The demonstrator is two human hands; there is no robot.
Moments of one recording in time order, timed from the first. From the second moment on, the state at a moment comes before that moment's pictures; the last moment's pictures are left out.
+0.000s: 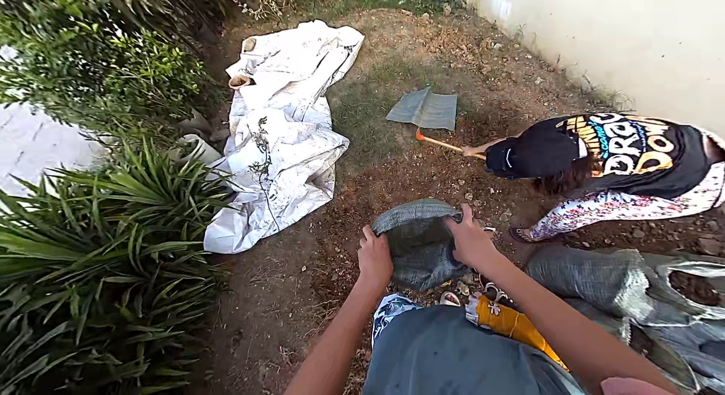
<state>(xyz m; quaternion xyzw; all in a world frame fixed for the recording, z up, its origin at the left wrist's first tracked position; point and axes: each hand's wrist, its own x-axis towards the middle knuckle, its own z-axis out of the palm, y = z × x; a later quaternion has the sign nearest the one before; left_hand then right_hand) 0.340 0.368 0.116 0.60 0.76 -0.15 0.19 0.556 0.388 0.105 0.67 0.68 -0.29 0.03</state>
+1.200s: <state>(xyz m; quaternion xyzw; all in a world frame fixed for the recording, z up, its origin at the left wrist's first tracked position) 0.229 0.336 0.109 0.48 0.42 0.26 0.73 0.618 0.389 0.113 0.53 0.61 -0.57 -0.12</state>
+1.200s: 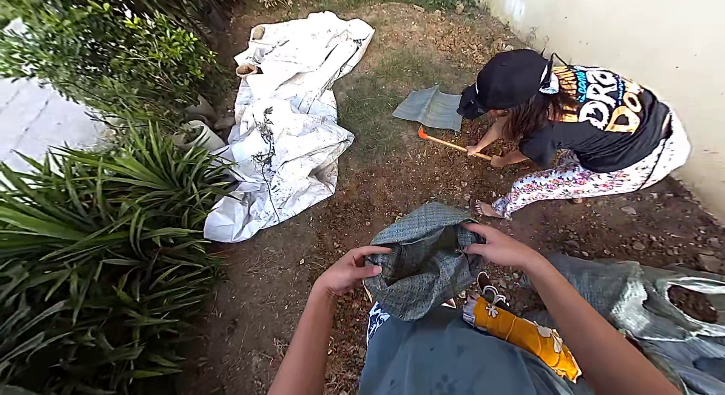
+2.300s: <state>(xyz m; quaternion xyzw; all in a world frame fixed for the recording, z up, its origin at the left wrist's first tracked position) 0.324 0.372 0.132 0.60 0.78 -0.06 0.18 0.583 0.398 0.113 0.68 0.67 -0.30 -0.01</state>
